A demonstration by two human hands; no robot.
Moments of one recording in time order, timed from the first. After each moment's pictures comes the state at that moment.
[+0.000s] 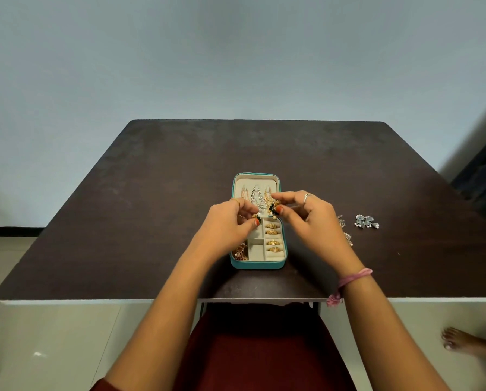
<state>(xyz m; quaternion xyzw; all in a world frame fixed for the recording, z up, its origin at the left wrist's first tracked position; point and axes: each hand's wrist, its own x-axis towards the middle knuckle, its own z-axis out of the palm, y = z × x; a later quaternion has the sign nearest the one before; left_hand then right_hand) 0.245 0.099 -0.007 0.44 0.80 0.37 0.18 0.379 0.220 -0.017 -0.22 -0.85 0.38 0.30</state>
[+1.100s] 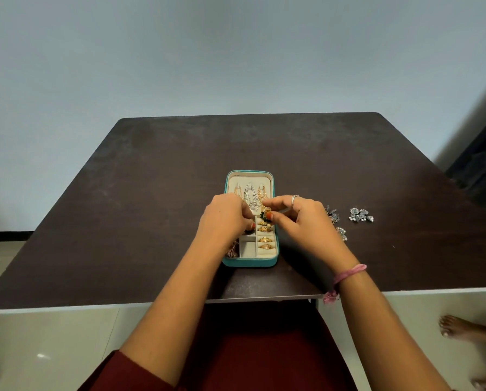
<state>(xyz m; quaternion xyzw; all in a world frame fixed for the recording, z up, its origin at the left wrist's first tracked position) 0.244 0.135 -0.008 0.38 0.89 0.20 0.17 0.380 0.223 -0.020 -0.25 -0.86 0.38 0.22</state>
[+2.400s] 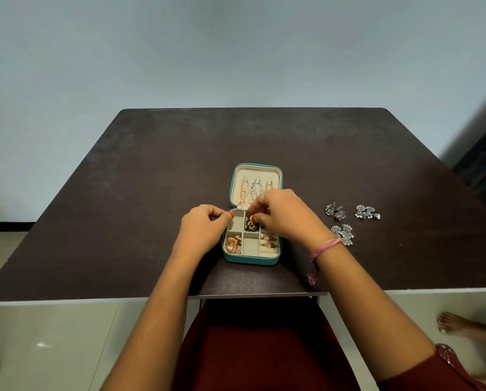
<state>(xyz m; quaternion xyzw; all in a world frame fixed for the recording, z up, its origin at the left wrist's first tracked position) 0.223 0.088 -0.036 0.25 0.85 0.40 0.23 0.336 0.213 -0.006 -0.26 -0.94 0.23 0.03</state>
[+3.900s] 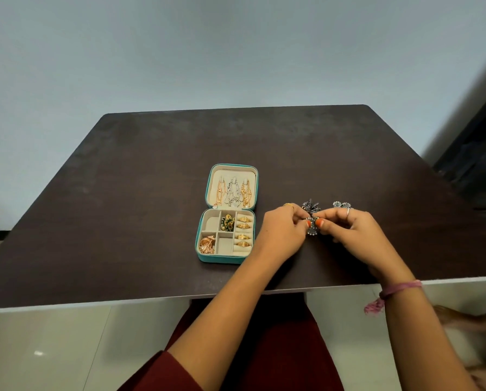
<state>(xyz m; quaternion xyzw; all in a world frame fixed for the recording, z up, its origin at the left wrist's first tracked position) 0.344 0.188 -0.038 0.44 0.77 0.40 0.23 0.476 0.280 -0.043 -0.34 -0.79 0.46 0.23</state>
